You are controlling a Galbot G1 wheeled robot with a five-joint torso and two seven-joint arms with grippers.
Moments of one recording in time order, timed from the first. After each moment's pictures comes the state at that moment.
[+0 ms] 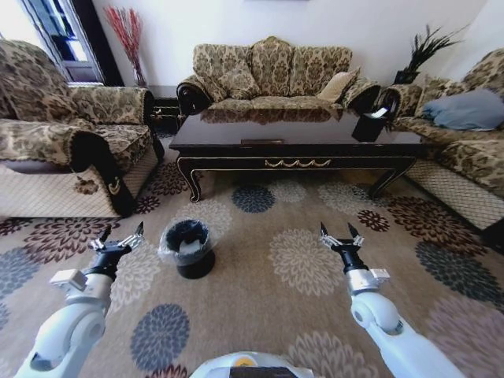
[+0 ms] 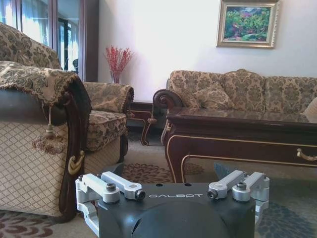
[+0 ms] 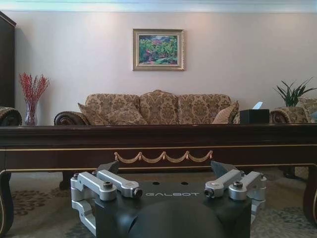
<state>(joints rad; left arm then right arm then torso) 1.65 -1.04 -0.88 -2.24 -0.69 0.11 -0.19 -1.45 0.92 0.51 1.92 0.57 0.28 0.25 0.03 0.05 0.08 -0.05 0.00</state>
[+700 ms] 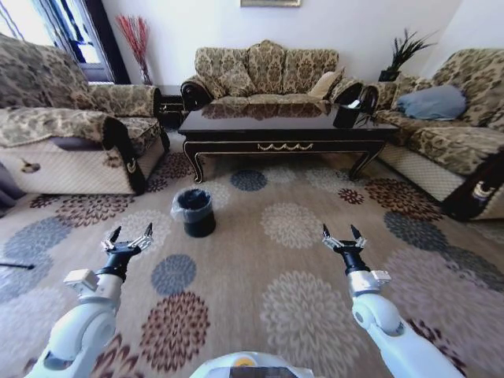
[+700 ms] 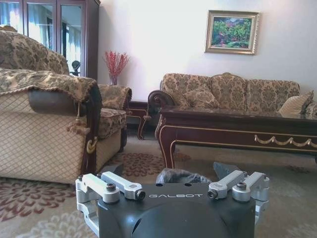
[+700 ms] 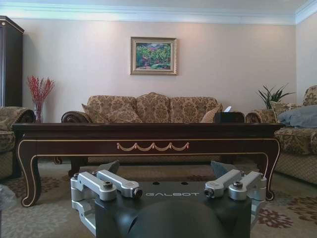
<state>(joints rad) 1.62 -1.05 -0.82 -2.24 -0.66 0.12 -0.20 -1.45 0.92 0.52 1.90 0.55 0.29 0.25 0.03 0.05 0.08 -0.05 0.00</state>
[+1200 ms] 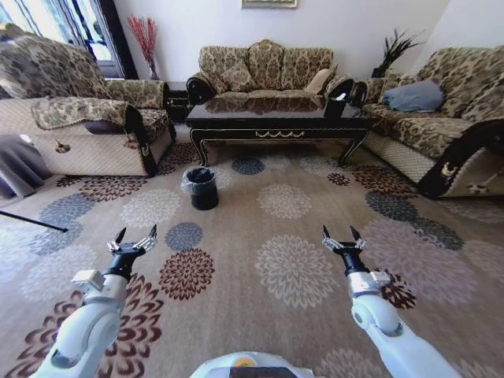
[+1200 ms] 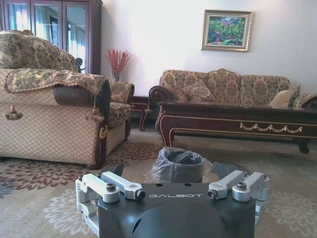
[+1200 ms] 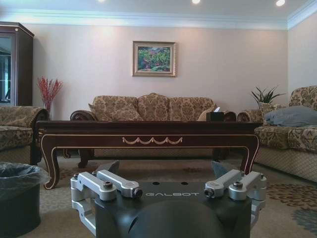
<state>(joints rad) 1.62 -1.06 -0.79 -2.24 -0.64 0.12 -0.20 -1.46 0.93 0.51 1.89 0.54 0.30 0.24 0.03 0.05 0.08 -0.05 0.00</state>
